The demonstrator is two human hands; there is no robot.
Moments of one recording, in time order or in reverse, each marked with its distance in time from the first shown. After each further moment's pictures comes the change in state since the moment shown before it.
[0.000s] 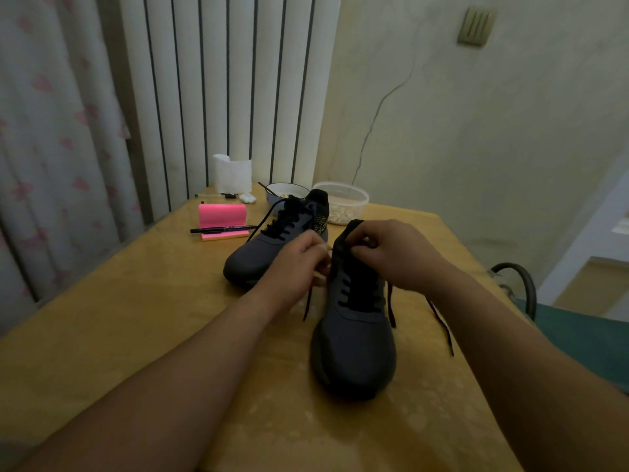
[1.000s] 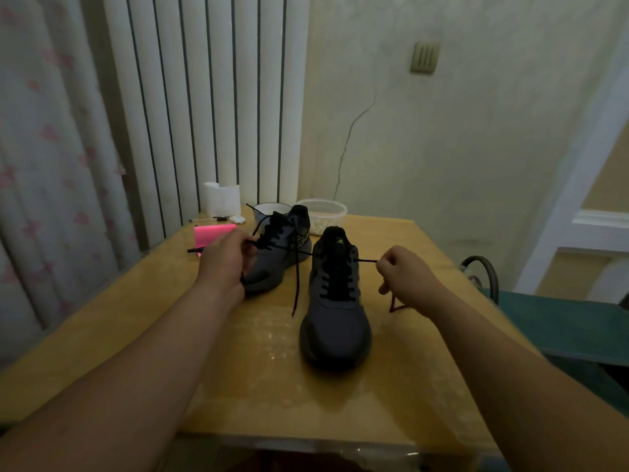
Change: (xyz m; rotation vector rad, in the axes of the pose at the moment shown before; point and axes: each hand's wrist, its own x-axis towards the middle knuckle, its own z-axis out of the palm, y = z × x) left_hand -0.024 0.035 -0.050 -0.423 0.542 -0.173; right_hand -0.062 0.046 0.008 0.343 0.122 0.413
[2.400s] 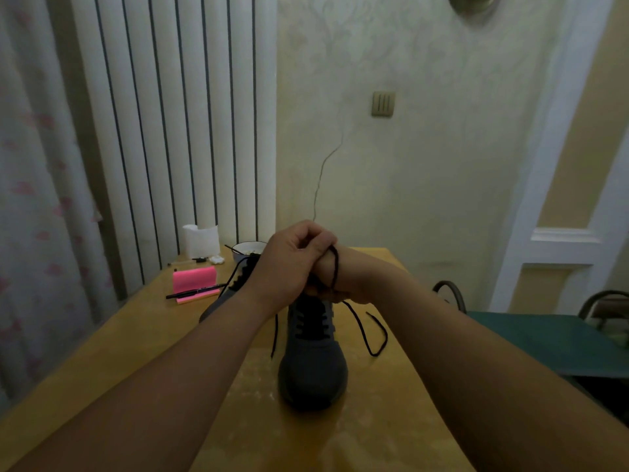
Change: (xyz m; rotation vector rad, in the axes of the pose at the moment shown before) left_hand -0.099 0.062 0.103 0.407 -0.673 0.447; right_hand -0.016 -0.125 -0.030 0.120 -0.459 -0.221
